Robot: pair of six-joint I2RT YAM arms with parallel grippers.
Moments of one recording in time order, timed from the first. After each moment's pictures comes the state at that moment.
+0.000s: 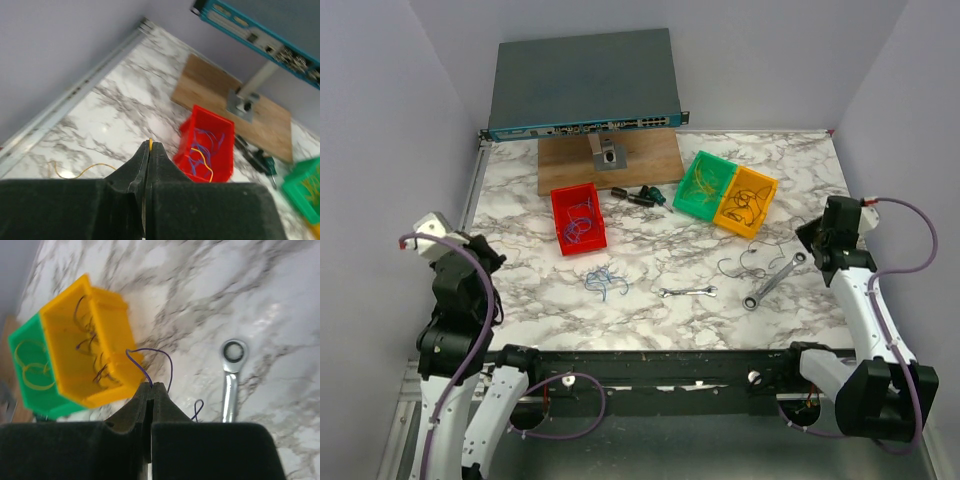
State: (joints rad) left arm -0.16 0.44 0.93 -0.69 -0.62 -0.50; right arm -0.12 1.03 0.74 -0.38 0.28 0.85
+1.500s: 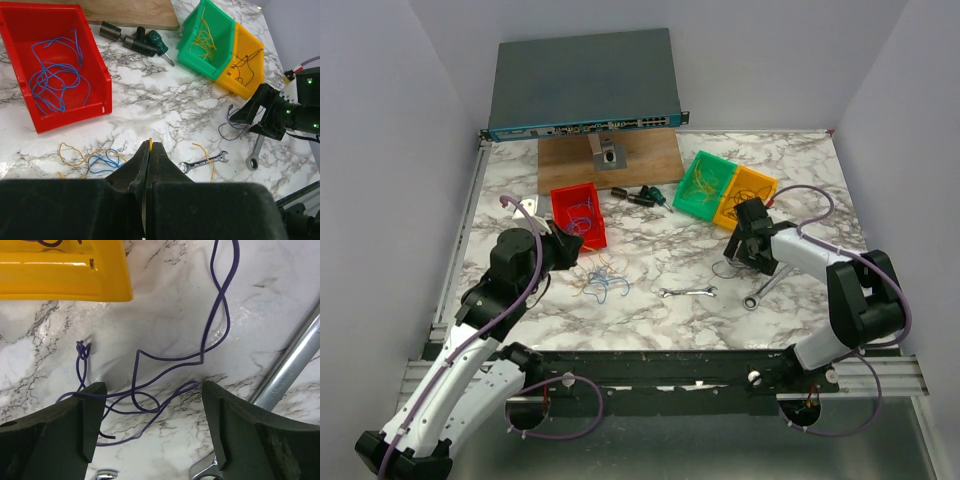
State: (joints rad) left arm -0.46 0.64 0.73 -0.39 -0.03 -0.56; right arm 0.32 1.55 0.83 -0.46 0.30 0.74
